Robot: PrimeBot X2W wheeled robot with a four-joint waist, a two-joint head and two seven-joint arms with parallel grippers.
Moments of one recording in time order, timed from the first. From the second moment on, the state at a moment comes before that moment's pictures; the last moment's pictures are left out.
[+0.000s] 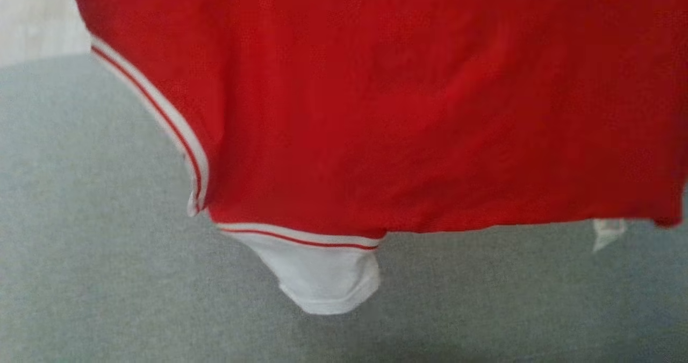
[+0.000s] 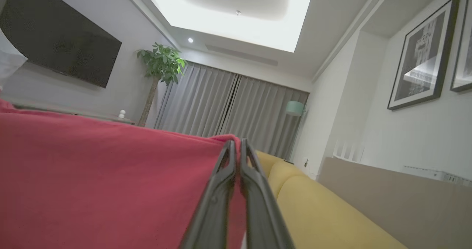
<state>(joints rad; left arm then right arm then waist) -1.20 0.52 -0.45 0.25 -0.38 -0.11 0.03 -0.86 -0.75 0.32 0.10 0.59 0.12 -0.08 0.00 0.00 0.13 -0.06</state>
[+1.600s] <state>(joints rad) -0.15 0.48 -0.61 0.16 -0.38 0.00 -0.25 -0.25 -0.63 0.42 0.30 0.51 0.12 -0.26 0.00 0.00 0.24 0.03</state>
